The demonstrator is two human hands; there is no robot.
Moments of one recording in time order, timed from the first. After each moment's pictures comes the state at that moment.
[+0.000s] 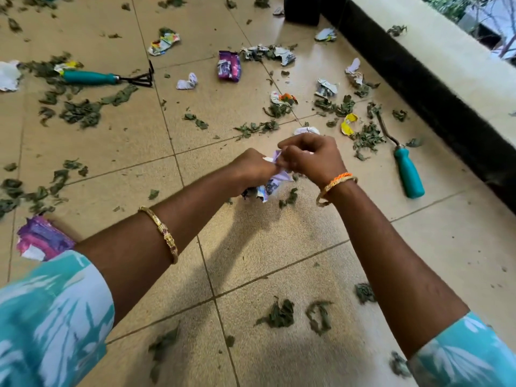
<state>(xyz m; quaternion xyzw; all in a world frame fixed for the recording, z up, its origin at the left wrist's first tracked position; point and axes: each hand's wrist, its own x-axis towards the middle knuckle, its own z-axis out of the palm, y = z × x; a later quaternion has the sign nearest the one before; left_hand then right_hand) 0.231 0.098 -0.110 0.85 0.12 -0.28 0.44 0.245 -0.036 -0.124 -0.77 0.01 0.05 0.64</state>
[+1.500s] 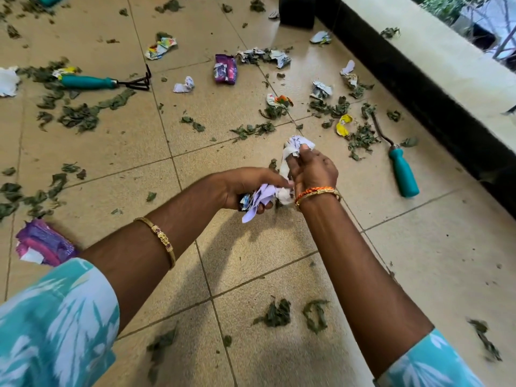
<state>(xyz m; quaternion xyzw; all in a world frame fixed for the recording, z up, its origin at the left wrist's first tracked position) 0.227 0.106 -0.126 0.65 0.11 -0.45 0.60 0.232 -0.017 -0.130 -0.38 0.33 -0.04 0.86</state>
